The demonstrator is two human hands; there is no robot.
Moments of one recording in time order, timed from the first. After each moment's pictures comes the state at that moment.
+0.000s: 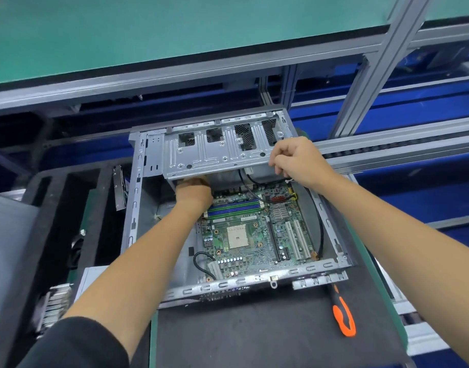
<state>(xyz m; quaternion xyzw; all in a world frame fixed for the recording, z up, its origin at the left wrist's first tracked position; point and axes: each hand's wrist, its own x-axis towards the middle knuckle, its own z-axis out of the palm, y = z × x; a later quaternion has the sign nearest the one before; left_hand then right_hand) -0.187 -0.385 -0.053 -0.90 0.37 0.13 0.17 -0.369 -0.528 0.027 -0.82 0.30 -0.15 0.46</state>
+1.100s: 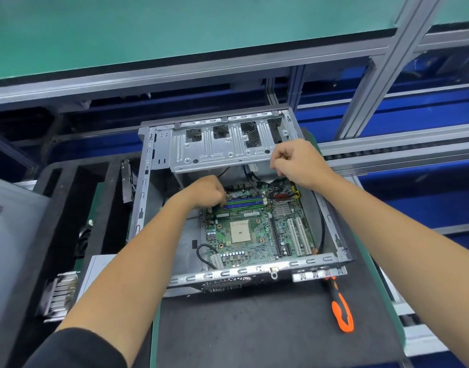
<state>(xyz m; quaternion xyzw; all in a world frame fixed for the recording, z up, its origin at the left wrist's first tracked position) -0.187 -0.369 -0.032 -0.80 0.45 0.37 -0.14 -0.369 -0.518 0.028 -0.87 0.29 -0.13 0.37</state>
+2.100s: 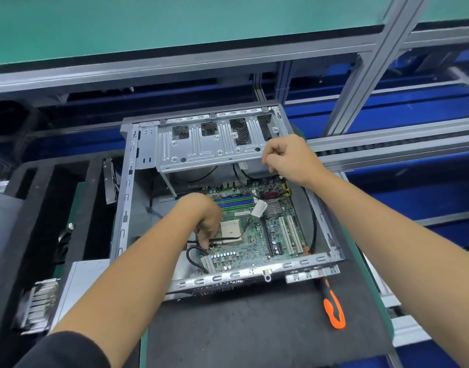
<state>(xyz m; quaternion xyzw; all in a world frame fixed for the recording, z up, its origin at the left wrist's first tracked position) -0.222 -0.383 -0.031 -0.63 0.55 0.43 0.35 -0.367 -0.522 0.028 -0.86 0.29 -0.14 0.40</state>
